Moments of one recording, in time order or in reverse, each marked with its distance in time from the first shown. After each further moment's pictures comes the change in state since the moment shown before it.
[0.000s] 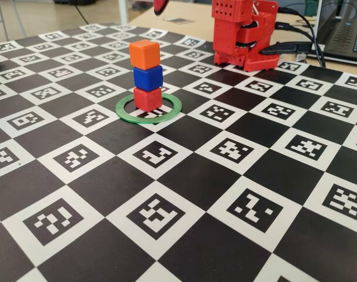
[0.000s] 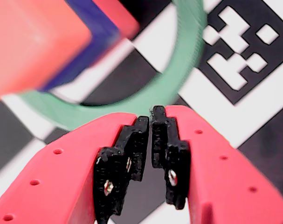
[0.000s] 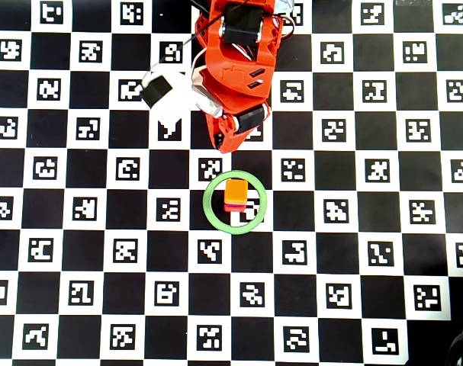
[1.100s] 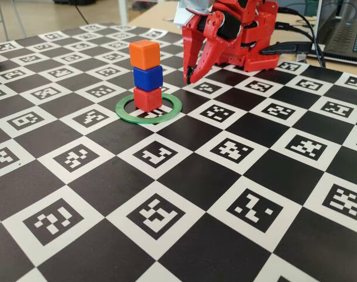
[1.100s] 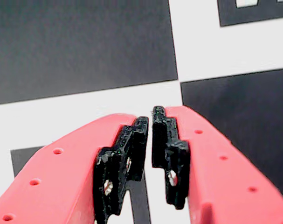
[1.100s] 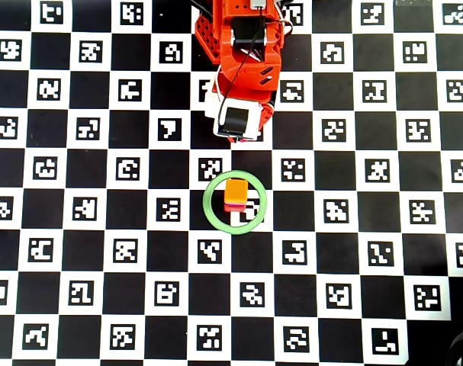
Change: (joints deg) arm -8.3 30.4 39.2 -7.8 -31.1
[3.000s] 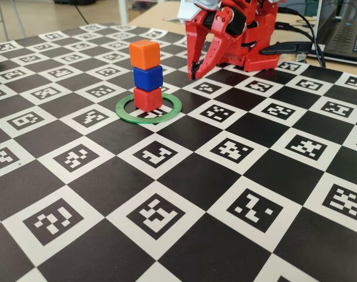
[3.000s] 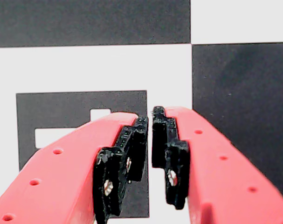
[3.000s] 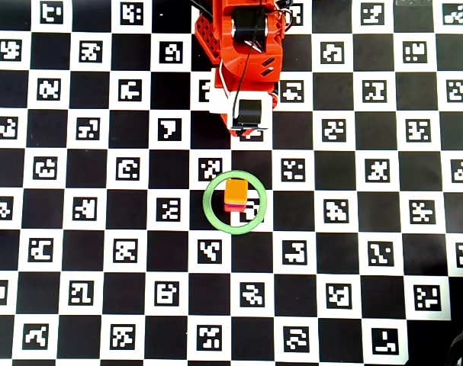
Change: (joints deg) arm -1.1 12.0 0.1 14.1 -6.1
